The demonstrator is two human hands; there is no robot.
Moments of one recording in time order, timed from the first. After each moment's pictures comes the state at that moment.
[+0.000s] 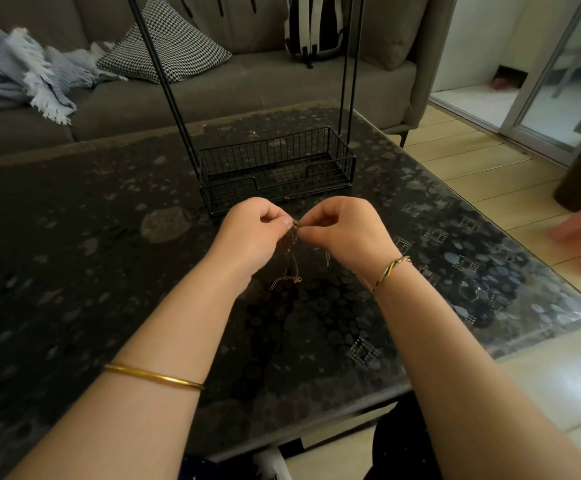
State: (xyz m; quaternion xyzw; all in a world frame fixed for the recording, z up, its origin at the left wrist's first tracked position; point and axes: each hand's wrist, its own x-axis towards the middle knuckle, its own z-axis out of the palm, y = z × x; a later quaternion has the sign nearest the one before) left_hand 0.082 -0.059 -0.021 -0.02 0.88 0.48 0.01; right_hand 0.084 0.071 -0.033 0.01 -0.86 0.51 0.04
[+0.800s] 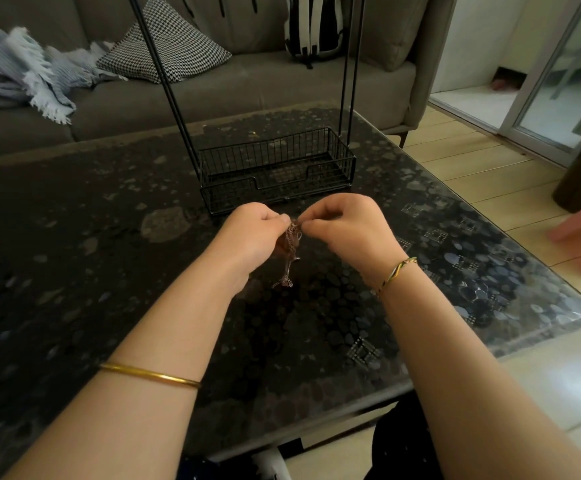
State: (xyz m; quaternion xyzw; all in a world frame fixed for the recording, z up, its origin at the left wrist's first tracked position) left_hand 0.078 -0.061 -0.020 -0.05 0.87 0.48 0.07; right_hand 0.086 0.072 -0.028 0.01 -0.85 0.52 0.05
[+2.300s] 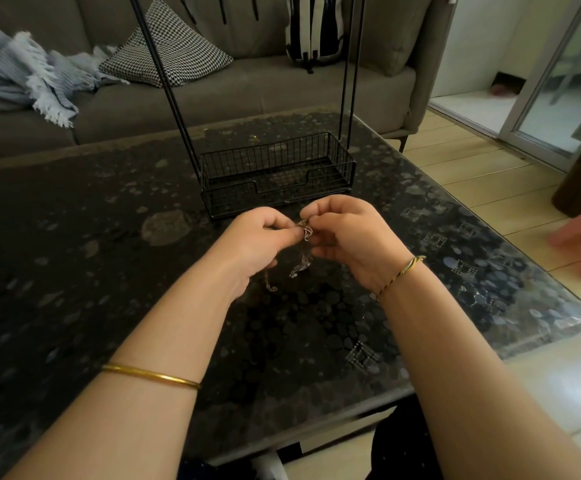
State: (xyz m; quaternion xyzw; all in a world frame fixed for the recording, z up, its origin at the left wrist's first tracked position) left_hand 0.074 -0.064 -0.028 -0.03 0.83 0.54 0.10; right_hand 0.084 0.072 -0.025 -0.03 -0.71 0.70 -0.07
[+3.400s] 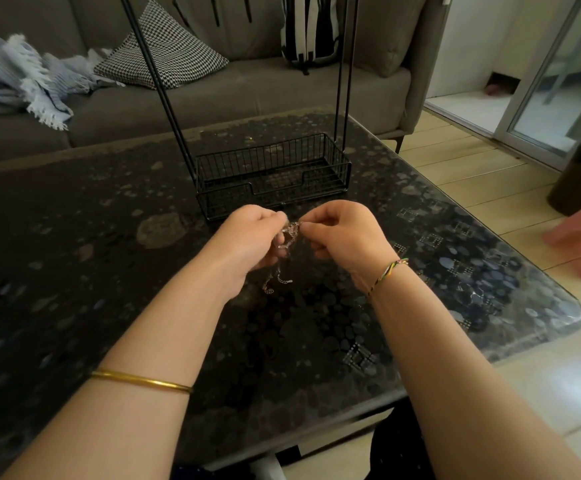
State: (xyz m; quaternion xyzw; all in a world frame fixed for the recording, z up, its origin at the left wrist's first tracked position) left_hand 0.078 -0.059 -0.018 -0.07 0.80 0.59 0.09; right_hand 0.082 0.071 -0.030 -0.03 -0.81 0.58 0.01
